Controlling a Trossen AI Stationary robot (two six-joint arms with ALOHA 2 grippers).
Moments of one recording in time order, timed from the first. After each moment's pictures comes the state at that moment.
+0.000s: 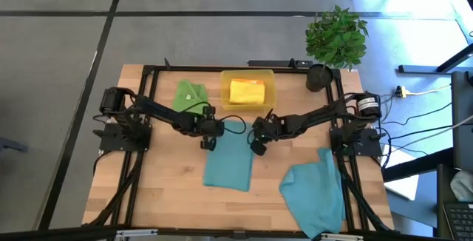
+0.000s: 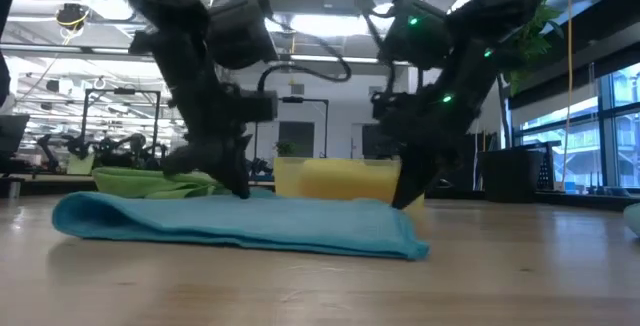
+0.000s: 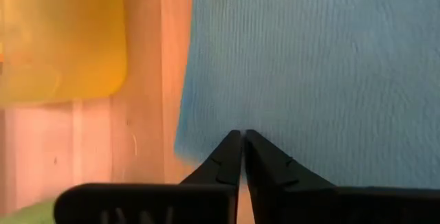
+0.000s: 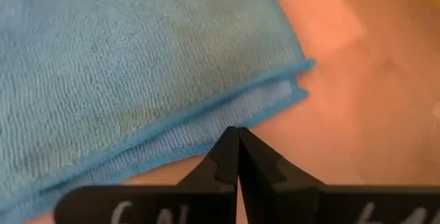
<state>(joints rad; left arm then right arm) -0.01 1.70 0.82 -0.26 -0.41 0.17 0.05 1.79 0.88 -0.20 0.21 0.55</state>
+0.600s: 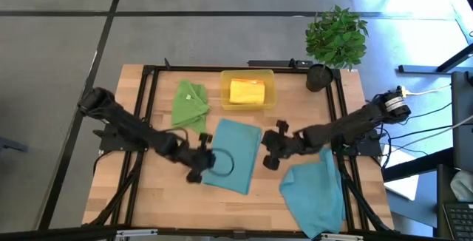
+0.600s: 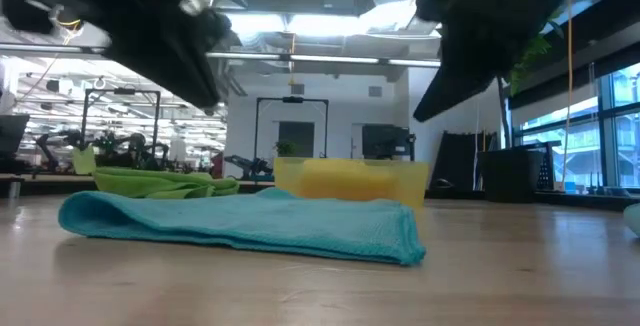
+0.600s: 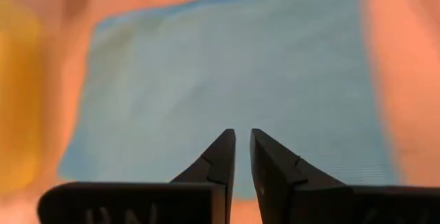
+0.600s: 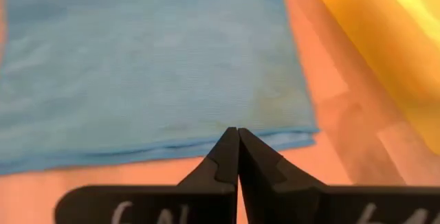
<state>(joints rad) -0.43 1.49 0.88 -0.35 -0.36 -0.04 0.31 1.51 0.88 -0.32 0.45 0.49</state>
